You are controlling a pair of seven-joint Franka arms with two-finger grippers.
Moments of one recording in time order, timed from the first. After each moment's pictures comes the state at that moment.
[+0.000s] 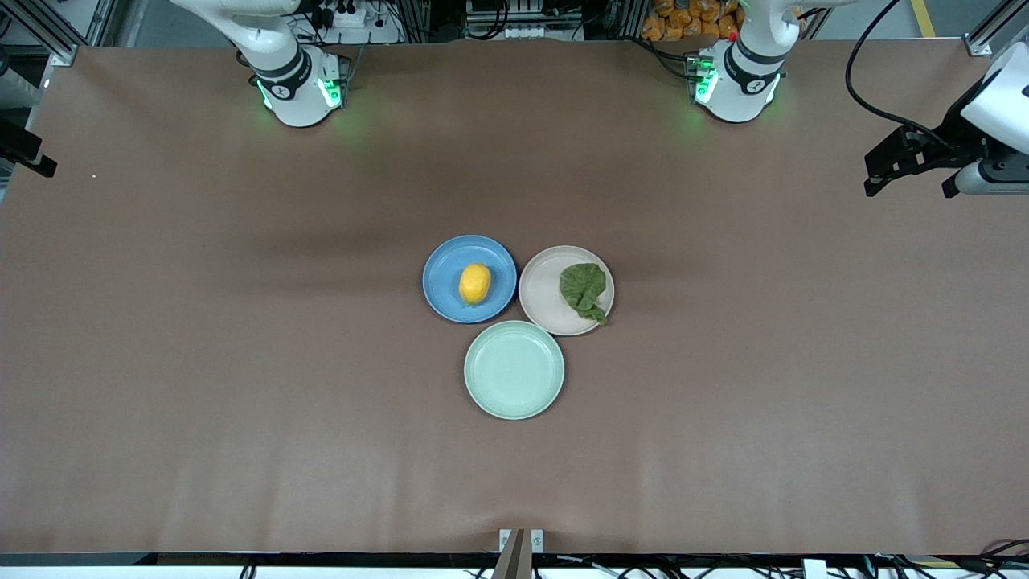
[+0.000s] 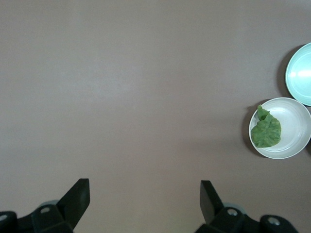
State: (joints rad) left arm -0.05 -0.08 -0.06 -1.60 0.02 1.57 -0.07; right arm -0.09 -0.05 -0.06 -1.49 0.01 1.40 -0.07
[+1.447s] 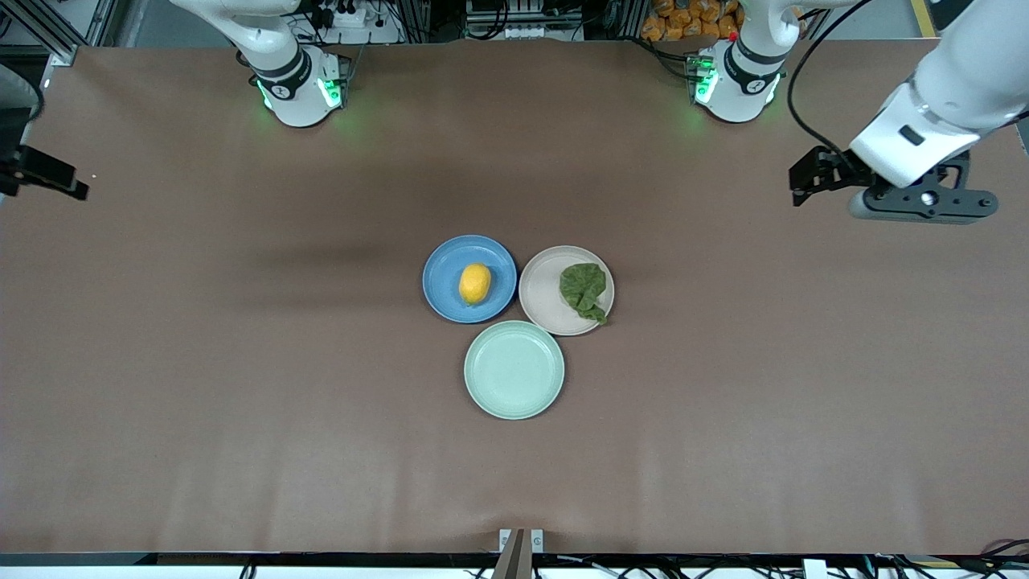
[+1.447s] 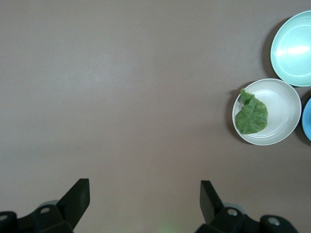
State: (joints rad) left arm -0.09 -0.01 -0.16 -1.62 0.02 1.57 -0.17; right arm -0.07 0.03 -0.05 -1.51 0.02 1.41 -0.02
